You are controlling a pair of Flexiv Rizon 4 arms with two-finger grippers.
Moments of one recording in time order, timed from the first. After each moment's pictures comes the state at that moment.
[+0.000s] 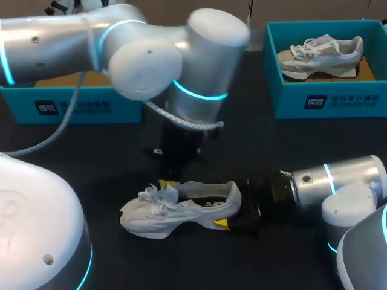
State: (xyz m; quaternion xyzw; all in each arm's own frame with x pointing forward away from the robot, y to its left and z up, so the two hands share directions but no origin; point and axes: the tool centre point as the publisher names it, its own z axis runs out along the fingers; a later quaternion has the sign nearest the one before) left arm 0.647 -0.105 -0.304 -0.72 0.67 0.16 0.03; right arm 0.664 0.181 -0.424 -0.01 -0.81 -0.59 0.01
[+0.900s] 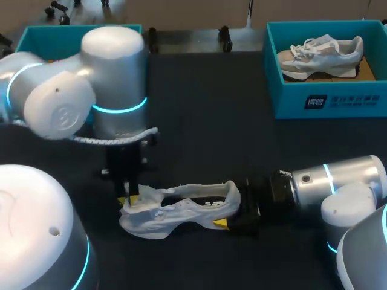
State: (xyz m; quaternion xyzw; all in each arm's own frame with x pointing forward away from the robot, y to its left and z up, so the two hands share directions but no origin) left arm 0.633 -0.021 -0.347 -0.77 0.63 0.10 -0.05; right arm 0.664 0.182 -0.423 -0.01 -0.81 -0.59 0.01
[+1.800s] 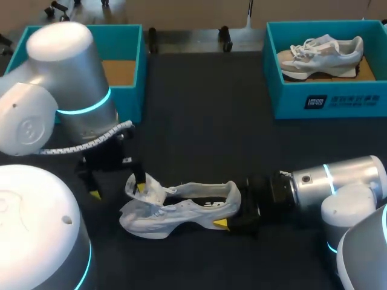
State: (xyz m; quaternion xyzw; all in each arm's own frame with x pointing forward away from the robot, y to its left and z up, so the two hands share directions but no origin) left arm 0.648 -0.010 -0.318 -0.74 0.67 0.00 -0.07; right arm 0.664 0.182 -0.424 -0.01 -0.81 -0.59 0.01
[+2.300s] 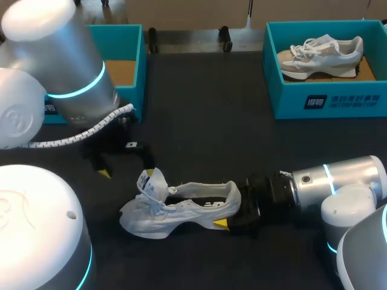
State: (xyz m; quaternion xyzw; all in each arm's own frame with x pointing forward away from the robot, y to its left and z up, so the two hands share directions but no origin) left arm 0.648 -0.041 -0.250 -0.65 0.75 -0.07 -0.06; right arm 0.664 0.182 -0.424 -0.01 -0.81 -0.59 0.01
